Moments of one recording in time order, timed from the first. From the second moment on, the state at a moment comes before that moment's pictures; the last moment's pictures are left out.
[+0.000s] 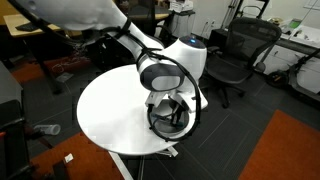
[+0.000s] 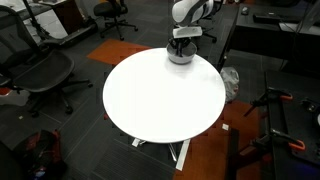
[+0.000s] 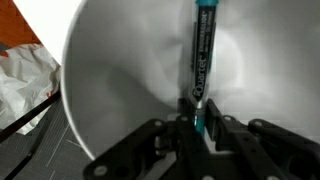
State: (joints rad) arm -0.23 0.89 -0.20 -1.50 0.21 2.41 0.51
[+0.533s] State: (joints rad) arm -0.18 0.74 -0.24 -1.61 0.18 2.43 0.51
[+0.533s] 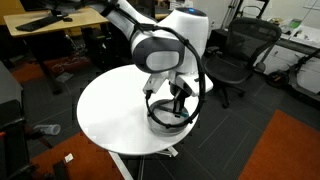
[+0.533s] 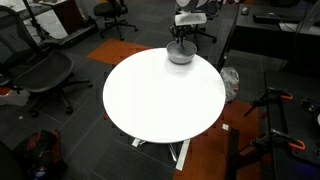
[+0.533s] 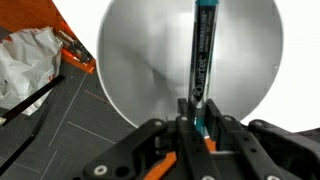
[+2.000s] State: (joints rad) arm 0.06 0.43 -0.18 -1.88 -0.16 2.47 0.48
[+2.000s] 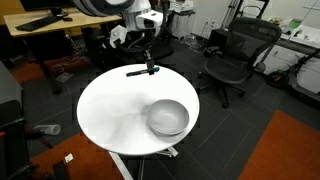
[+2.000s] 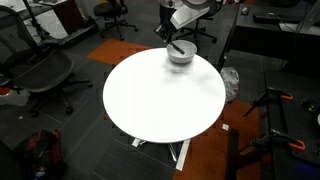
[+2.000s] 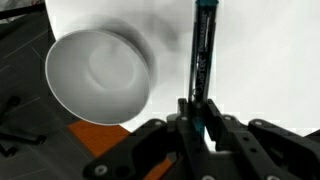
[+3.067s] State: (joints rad) arm 0.07 0.66 -0.13 -1.70 -0.07 2.47 0.47
